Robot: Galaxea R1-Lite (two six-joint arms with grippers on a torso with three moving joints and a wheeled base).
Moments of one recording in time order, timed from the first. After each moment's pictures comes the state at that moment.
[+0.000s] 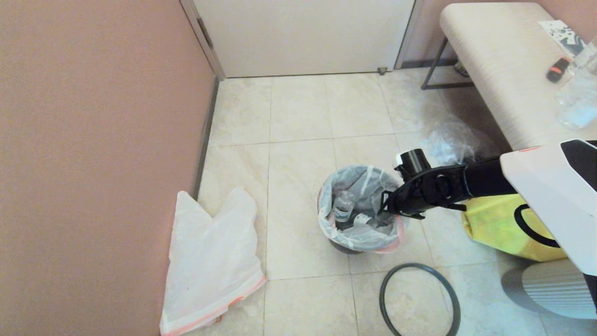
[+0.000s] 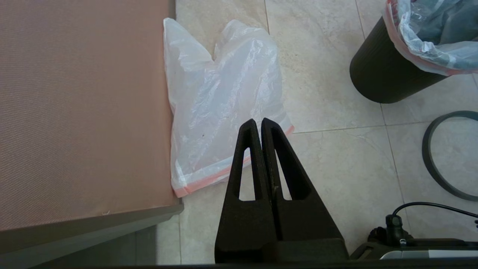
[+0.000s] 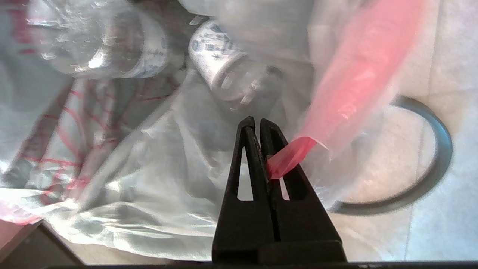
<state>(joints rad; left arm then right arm) 0.01 0.00 -0.06 0.15 0.01 0.02 0.33 2.33 -1.71 0.19 -0.09 0.45</state>
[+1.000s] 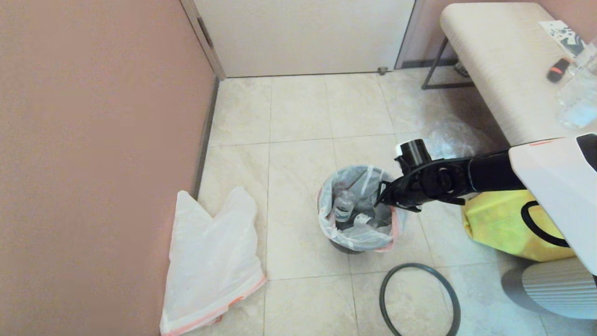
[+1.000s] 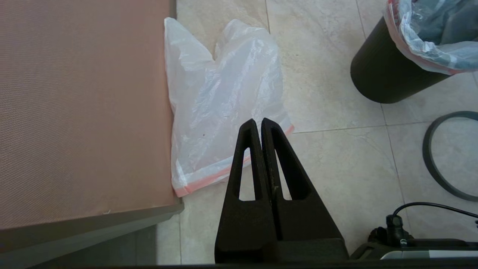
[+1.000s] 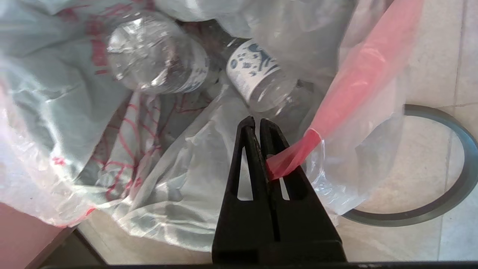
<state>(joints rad) 0.01 0.00 -0.06 0.15 0.01 0.02 0.35 2.29 -1.73 0.18 -0.08 0.51</state>
